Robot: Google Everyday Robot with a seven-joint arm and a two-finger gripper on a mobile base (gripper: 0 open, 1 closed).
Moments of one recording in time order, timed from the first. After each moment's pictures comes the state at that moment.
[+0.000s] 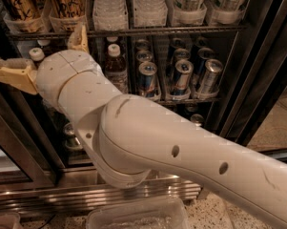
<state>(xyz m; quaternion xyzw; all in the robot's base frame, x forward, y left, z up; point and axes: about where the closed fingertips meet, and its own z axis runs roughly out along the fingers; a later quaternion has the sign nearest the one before) 0.486 0.176 1.043 -0.25 0.60 0.24 0.72</state>
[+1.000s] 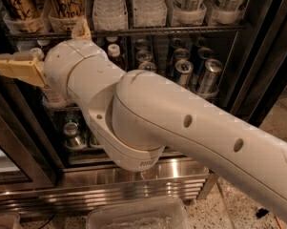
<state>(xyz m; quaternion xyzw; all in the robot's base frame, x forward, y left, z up) 0.497 0.171 1.046 -0.28 0.61 0.24 0.70</state>
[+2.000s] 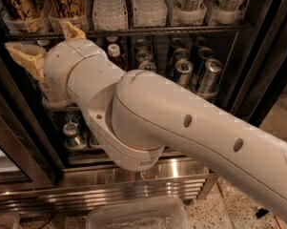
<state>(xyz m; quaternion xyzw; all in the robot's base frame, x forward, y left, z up) 0.497 0.171 1.046 -0.28 0.61 0.24 0.70</state>
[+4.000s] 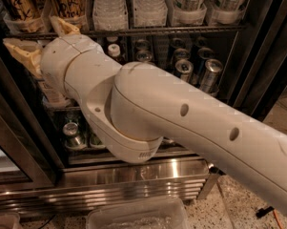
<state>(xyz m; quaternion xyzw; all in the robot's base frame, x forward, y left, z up) 0.499 0.180 1.050 -0.30 0.61 0.24 0.70</state>
